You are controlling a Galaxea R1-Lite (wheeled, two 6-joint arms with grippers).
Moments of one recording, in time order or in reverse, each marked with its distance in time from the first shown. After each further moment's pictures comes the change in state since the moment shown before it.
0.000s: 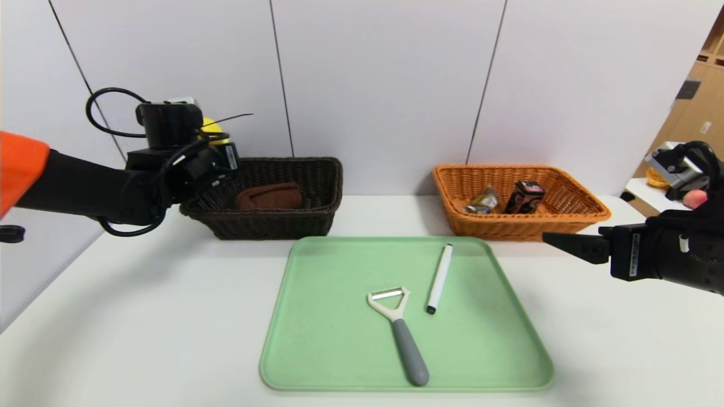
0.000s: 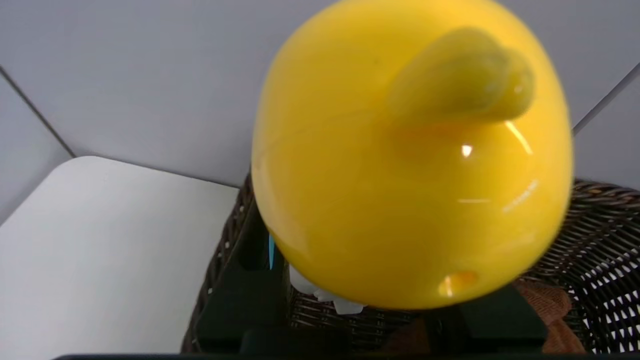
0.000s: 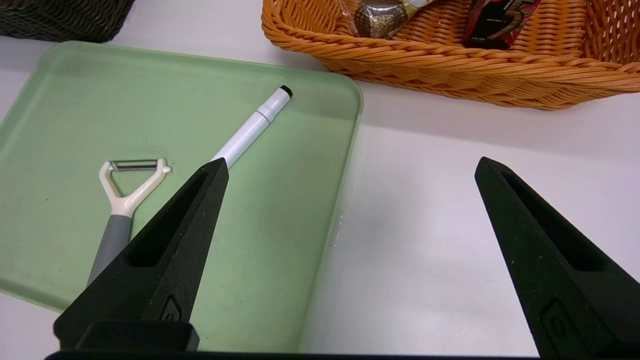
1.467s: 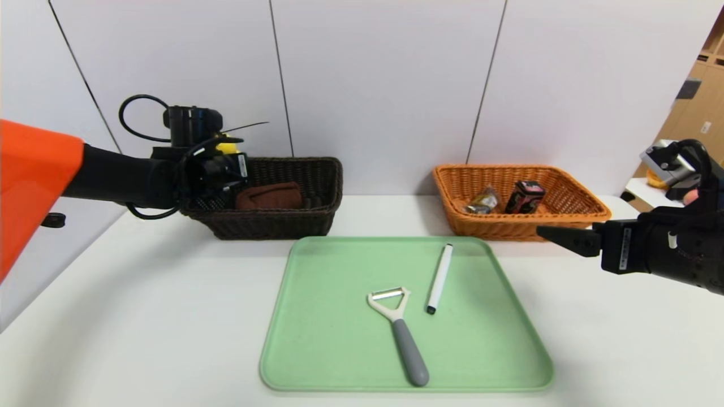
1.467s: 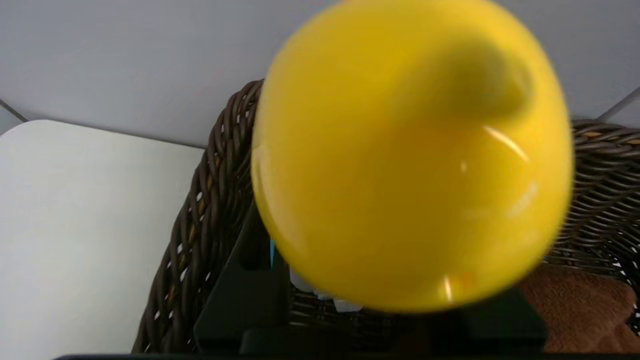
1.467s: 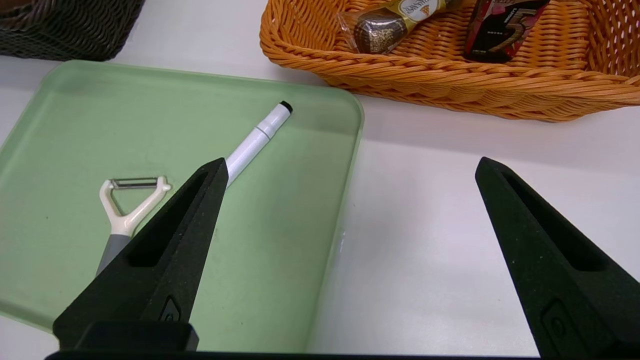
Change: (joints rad) left arm 0.007 0.097 -0.186 0.248 -0.033 -0.014; right arm 0.000 0.029 0.019 -0.075 0.000 0.022
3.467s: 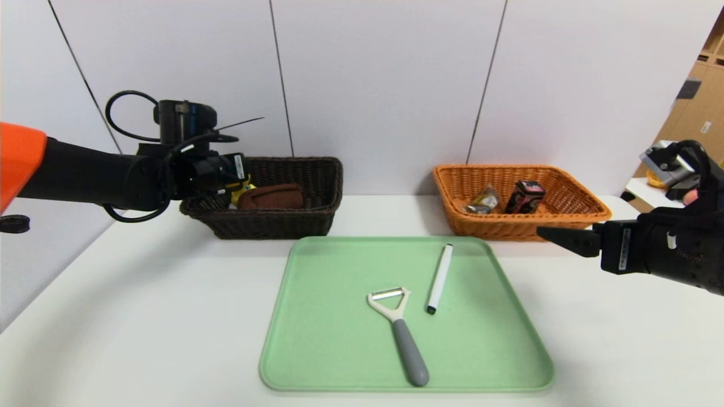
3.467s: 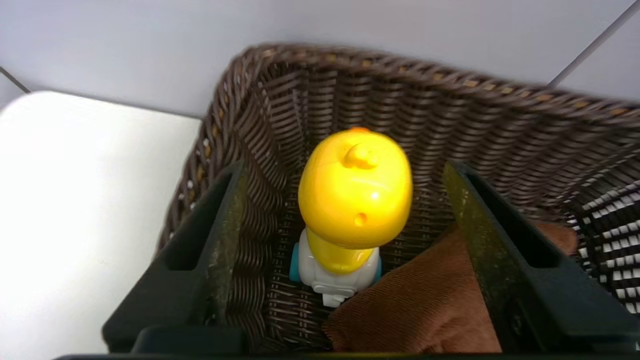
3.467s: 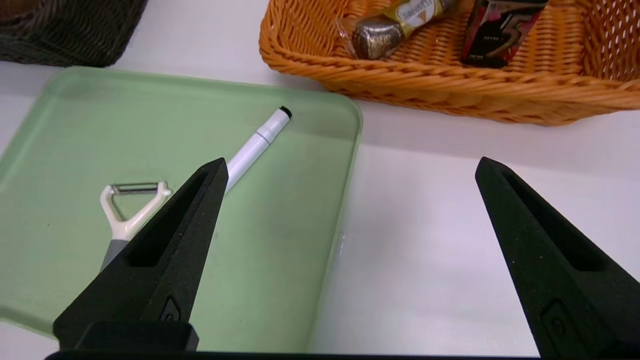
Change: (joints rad) left arm -0.030 -0.108 0.088 0.038 0.001 -0.034; right arm 0.000 0.000 -0.013 -0.001 -0.005 0.005
